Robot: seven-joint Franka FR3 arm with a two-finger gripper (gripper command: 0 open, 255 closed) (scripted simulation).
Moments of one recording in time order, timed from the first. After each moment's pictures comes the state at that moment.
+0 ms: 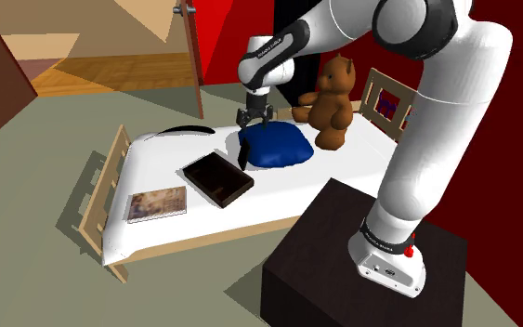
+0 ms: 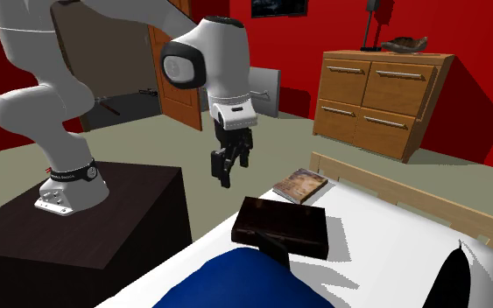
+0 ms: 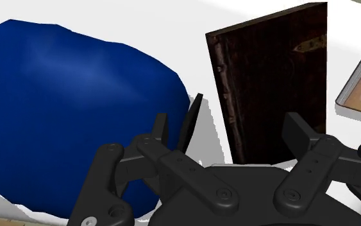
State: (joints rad) arm -0.12 0.12 -0.06 -2.13 0.12 2.26 0.09
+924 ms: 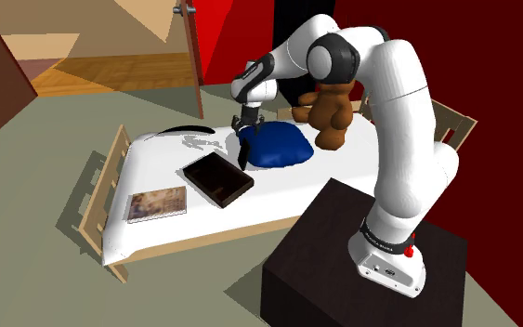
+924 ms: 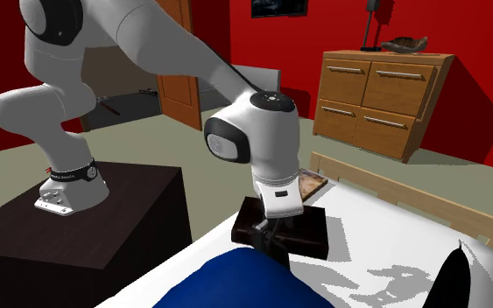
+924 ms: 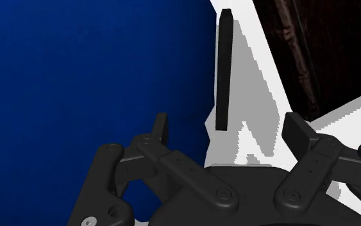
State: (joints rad) arm -0.22 0.63 -0.08 -1.69 0.25 2.35 0.13
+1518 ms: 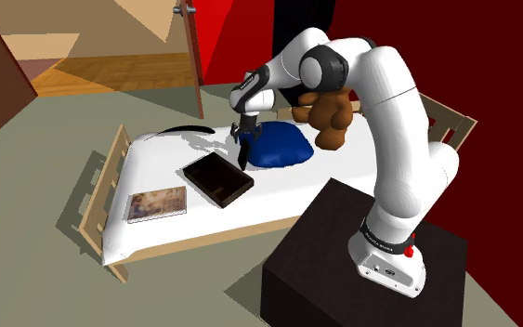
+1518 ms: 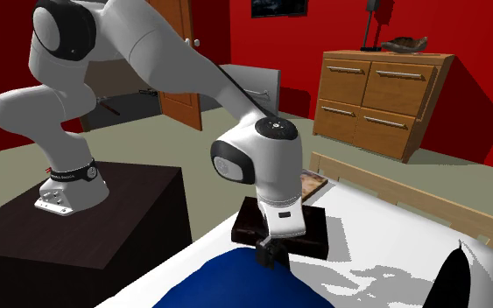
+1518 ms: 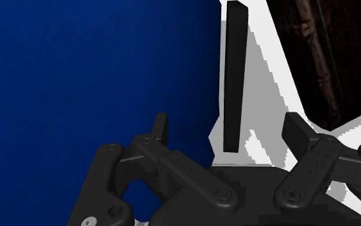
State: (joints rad) arm -0.22 0.73 -0.07 -1.64 0.27 2.41 0.13
